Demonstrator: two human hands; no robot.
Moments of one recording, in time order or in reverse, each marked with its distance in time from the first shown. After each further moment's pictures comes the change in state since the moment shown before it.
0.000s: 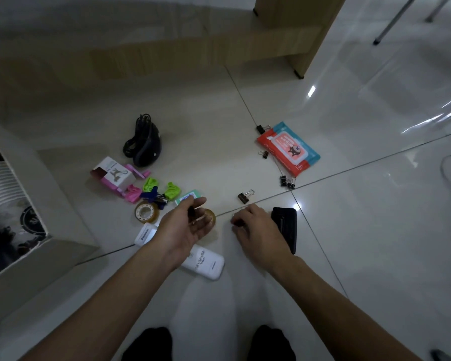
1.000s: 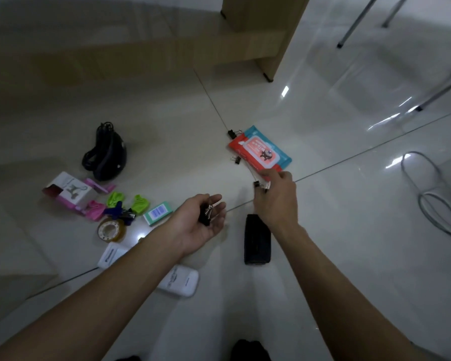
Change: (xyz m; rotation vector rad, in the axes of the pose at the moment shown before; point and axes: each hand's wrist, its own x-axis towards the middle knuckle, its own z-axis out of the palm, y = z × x) left_hand 0.024 -0.002 0.077 0.008 -0.178 -0.318; right_hand 0.042 0.034 -0.074 0.028 0.416 0.482
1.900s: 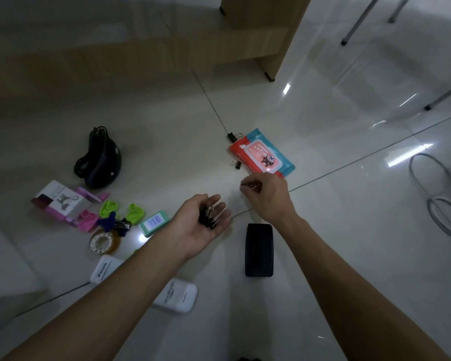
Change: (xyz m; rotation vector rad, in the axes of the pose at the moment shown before) left_hand 0.024 0.008 0.003 -0.084 0.021 0.038; right_hand 0.035 -0.002 0.011 0.138 -0.249 -0.140
